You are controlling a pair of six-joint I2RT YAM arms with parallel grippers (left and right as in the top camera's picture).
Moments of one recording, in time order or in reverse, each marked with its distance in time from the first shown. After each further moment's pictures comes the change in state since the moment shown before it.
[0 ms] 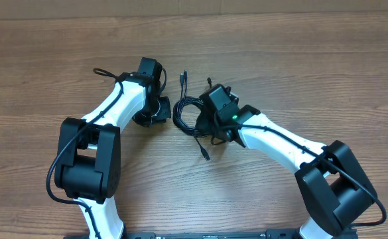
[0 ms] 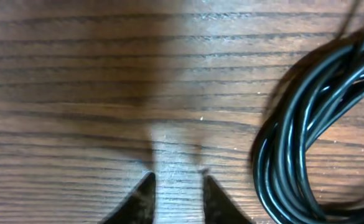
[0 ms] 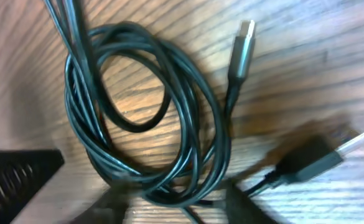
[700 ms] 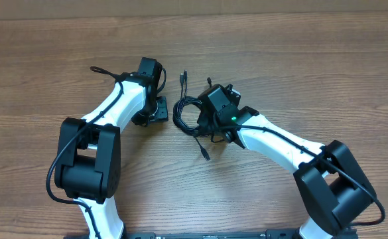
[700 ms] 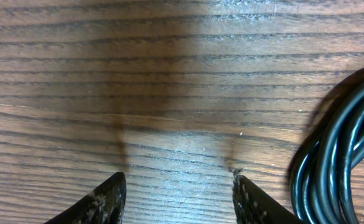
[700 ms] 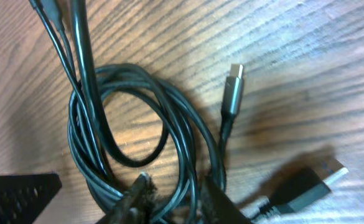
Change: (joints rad) left arm 0.000 0.000 0.000 0.002 -0.107 0.001; right arm 0.004 0.012 -0.004 0.053 0.100 0.007
